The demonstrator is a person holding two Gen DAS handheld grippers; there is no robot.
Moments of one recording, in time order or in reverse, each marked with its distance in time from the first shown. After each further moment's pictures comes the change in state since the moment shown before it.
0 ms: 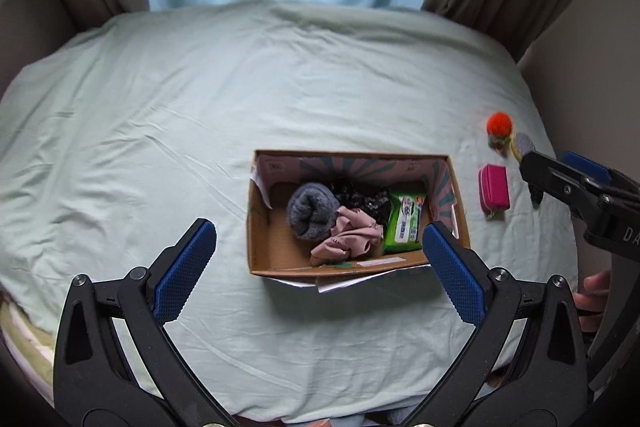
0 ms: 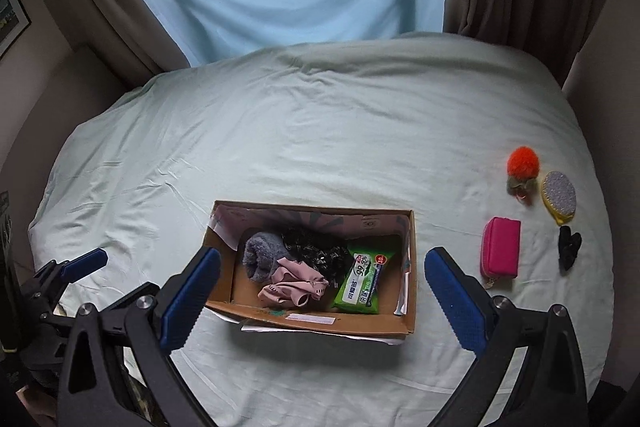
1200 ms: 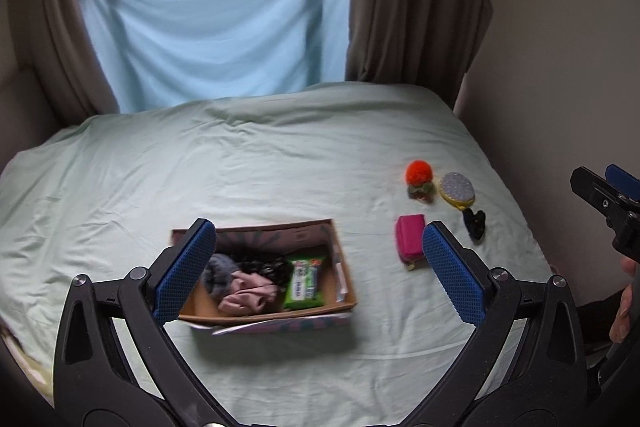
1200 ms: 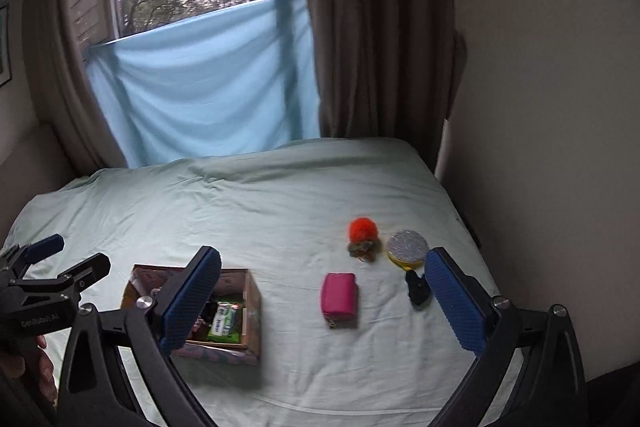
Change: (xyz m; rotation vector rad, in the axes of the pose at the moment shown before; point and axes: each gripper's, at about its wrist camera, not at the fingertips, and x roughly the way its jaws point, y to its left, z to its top) left arm -0.085 -0.200 -0.024 0.163 -0.314 -0.017; right arm -0.178 -0.165 -0.067 0.080 -0.393 -0.245
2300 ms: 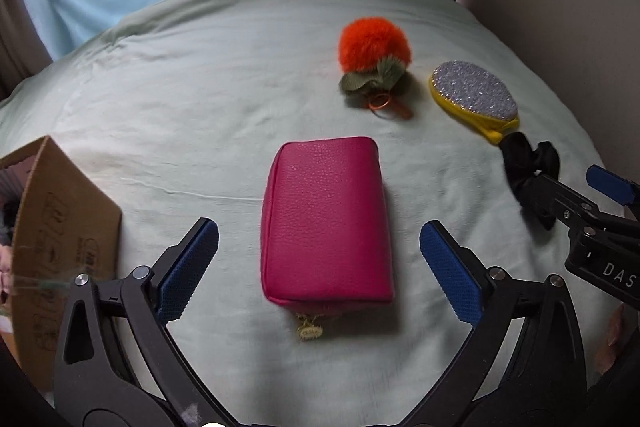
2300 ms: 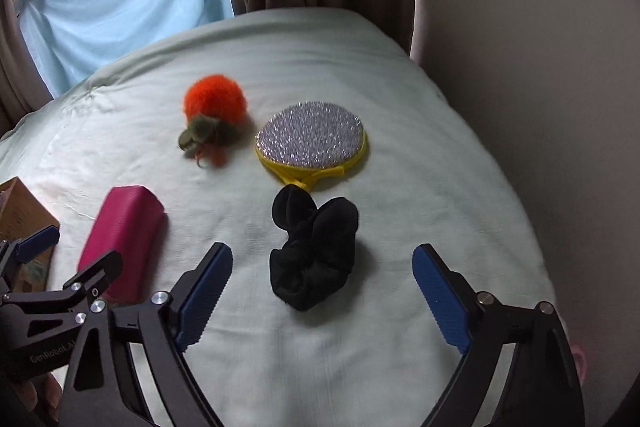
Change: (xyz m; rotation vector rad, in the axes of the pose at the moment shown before) left arm 0.371 -0.204 -0.131 0.032 0.145 0.017; right arm 0.323 -0.192 -0.151 -0.003 0.211 -0.056
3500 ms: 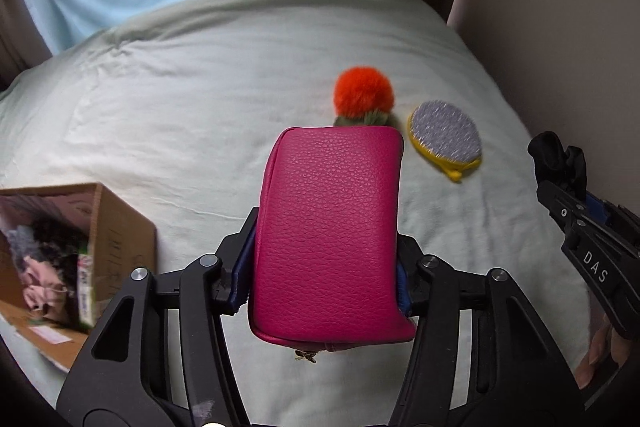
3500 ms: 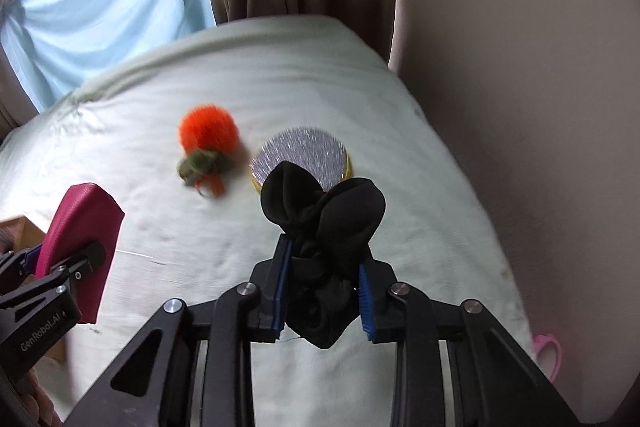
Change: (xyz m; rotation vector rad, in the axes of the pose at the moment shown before) left arm -0.065 0.011 0.054 -0.042 0.058 -0.072; right arm -0.055 0.003 0.036 0.043 0.025 -0.076
